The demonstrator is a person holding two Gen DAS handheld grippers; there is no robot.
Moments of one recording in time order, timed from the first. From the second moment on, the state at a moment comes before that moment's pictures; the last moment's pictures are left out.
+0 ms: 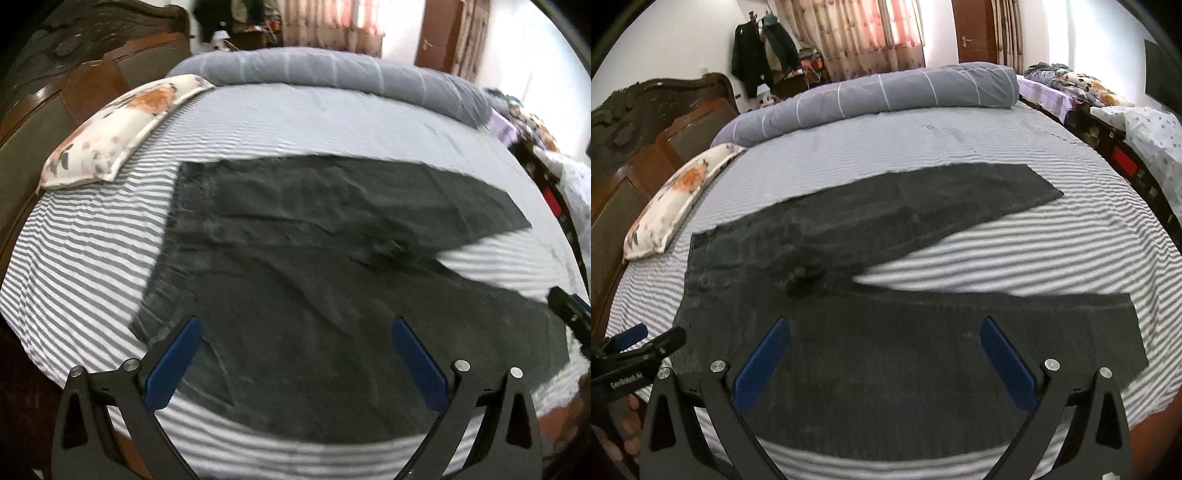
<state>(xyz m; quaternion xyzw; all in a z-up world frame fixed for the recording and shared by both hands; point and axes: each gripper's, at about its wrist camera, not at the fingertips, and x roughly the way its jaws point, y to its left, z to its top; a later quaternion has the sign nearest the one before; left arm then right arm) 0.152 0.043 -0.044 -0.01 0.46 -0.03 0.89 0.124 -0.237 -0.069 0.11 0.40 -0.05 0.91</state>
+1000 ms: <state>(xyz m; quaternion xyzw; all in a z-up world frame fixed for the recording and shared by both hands) 0.383 0.216 -0.146 -0.16 0.49 -0.03 0.86 0.253 -0.209 -0.156 0.11 0.40 -0.05 0.91</state>
